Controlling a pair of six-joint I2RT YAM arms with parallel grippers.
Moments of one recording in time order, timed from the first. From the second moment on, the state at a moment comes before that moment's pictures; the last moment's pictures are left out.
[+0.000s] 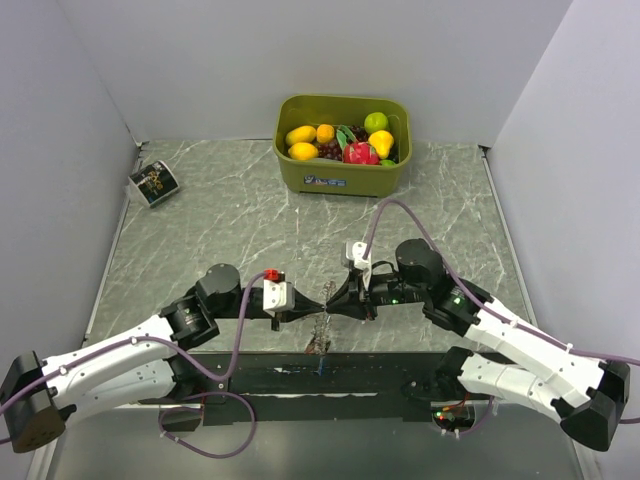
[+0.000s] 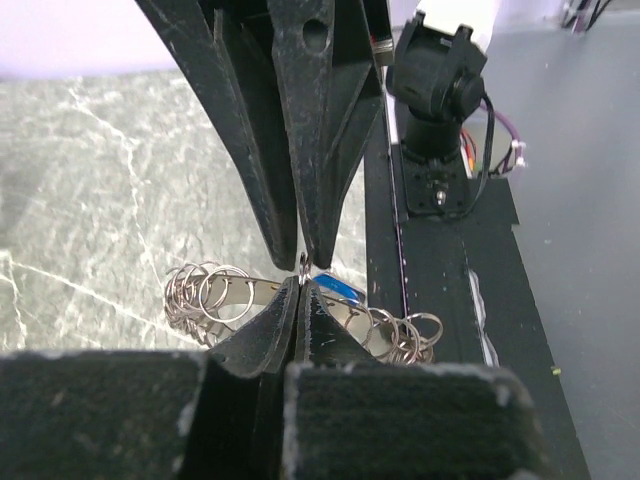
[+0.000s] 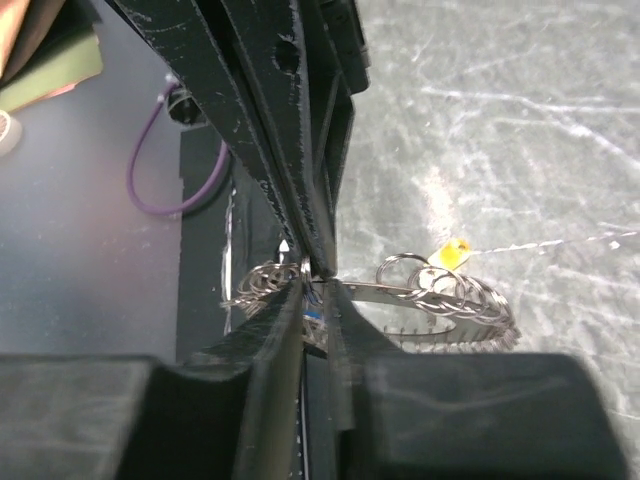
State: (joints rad) left arm -0.95 0.84 0.52 0.23 0.58 0.17; right arm 0.85 0.86 0.75 -0.25 -0.65 -0.06
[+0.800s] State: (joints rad) left arm -0.96 0.77 0.48 0.30 0.58 0.13; right arm 0.85 0.77 0.70 -0.21 -0.60 -0.05
